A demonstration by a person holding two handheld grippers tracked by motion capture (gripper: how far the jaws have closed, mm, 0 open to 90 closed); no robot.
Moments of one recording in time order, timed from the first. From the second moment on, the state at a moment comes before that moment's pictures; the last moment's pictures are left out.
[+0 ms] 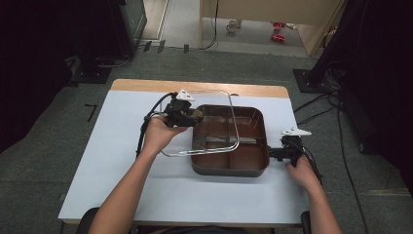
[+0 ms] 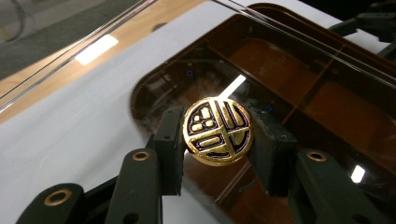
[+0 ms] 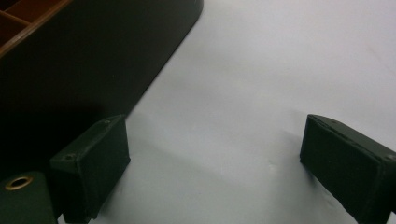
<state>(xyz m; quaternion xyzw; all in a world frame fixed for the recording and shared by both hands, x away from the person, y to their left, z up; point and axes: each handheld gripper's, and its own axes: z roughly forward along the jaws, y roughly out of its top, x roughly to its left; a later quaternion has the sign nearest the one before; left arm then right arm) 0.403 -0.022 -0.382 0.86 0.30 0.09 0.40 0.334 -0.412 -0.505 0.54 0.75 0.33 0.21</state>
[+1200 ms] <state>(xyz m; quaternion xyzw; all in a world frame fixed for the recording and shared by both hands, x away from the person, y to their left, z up) 0.387 -0.127 -0.414 0.90 0.24 0.07 0.36 0.334 -0.412 -0.505 0.53 0.75 0.33 0.21</state>
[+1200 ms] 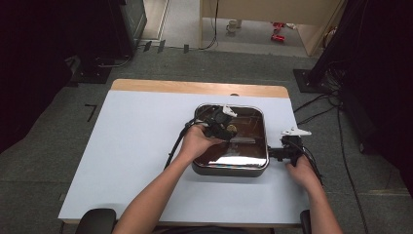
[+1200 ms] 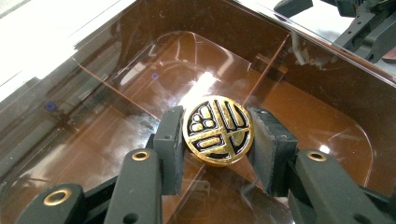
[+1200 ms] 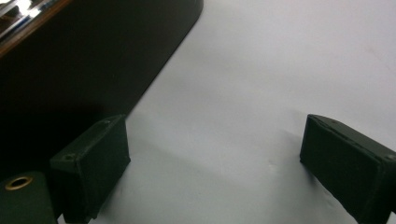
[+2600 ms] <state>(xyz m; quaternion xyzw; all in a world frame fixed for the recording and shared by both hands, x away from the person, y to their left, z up) 0.384 -0.074 -0.393 0.86 0.27 0.04 0.42 0.334 -0.412 -0.505 0.54 0.75 0.33 0.21</state>
